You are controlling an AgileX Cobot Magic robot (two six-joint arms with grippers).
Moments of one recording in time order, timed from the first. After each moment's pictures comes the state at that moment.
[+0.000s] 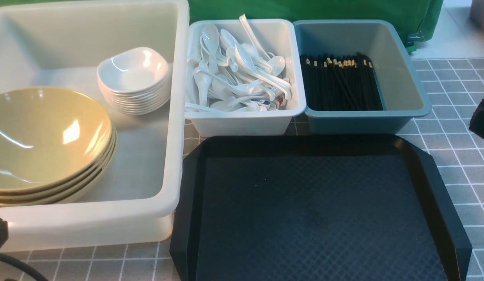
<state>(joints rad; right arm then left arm) 0.85 0.55 -0.71 -0.11 0.24 -0.10 0.07 0.31 -0.49 -0.18 0.80 0.27</state>
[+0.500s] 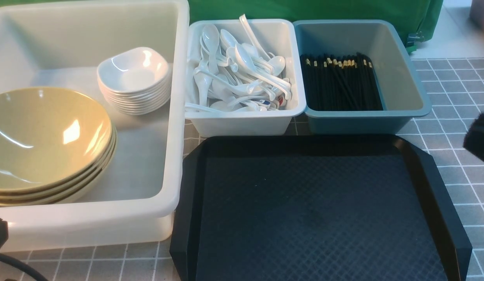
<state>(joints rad) 0.79 0.47 -0.57 -0.11 0.14 -0.07 0.07 0.31 -0.49 -0.18 0.80 0.27</state>
